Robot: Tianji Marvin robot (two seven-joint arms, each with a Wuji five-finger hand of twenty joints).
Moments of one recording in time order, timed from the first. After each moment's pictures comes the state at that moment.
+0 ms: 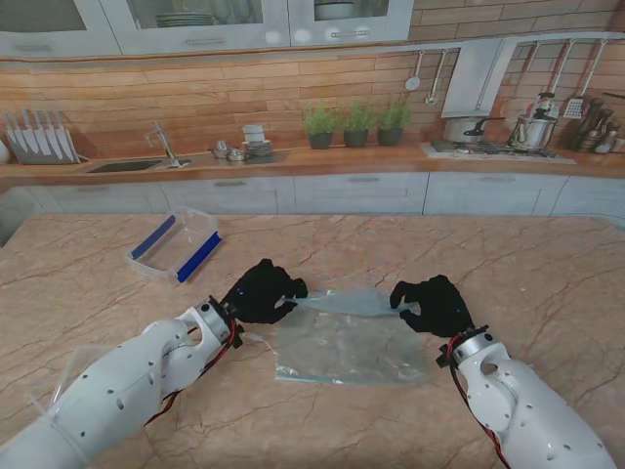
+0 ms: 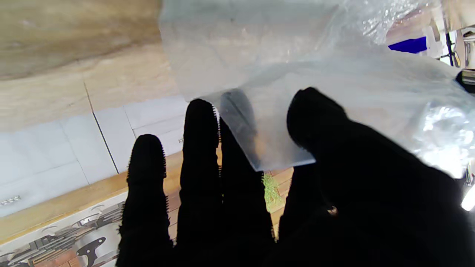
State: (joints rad) left arm 1.13 -1.12 -0.75 -1.09 0.95 -0.47 0.49; right arm -1.48 -1.10 1.23 -1.19 -0.93 -0.39 -0.48; left_hand 0.88 -0.50 0.78 -0.12 0.59 -0.02 1.10 0.57 0.99 0.13 0.54 0.85 0.67 0.23 0.72 0.66 0.27 0.31 1.22 0.65; right_hand 0.72 -0.65 0.87 -0.15 0.62 -0.38 1.10 0.44 1.04 0.06 0.67 0.32 0.76 0.06 0.65 0.55 0.30 0.25 0.88 0.58
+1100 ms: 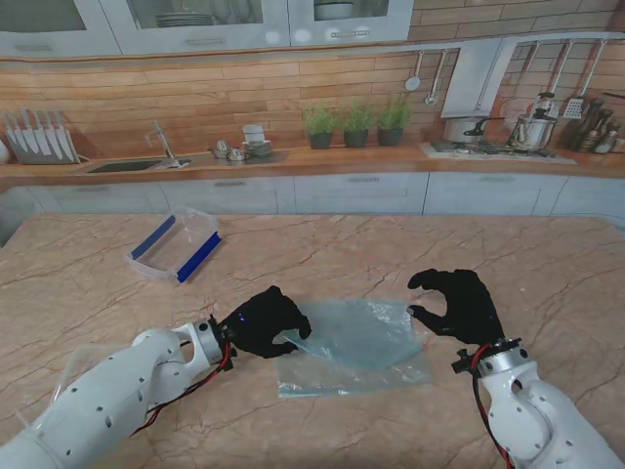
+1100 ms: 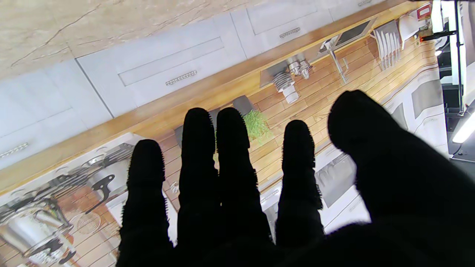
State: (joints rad) left arm 1.20 -1.07 -0.79 -1.17 1.07 -0.62 0.42; right arm -1.71 -1.12 1.44 -1.48 -0.86 -0.45 -0.48; left_hand 0.69 -0.52 0.71 -0.13 0.57 -0.02 0.96 0.49 0.80 0.14 0.58 0.57 0.59 0.23 0.62 0.62 0.21 0.31 1.12 0.61; right_hand 0.54 -0.60 0.80 -0.08 0.53 -0.22 0.85 0.56 0.84 0.11 0.66 0.33 0.68 0.09 0.60 0.56 0.27 0.25 0.78 0.65
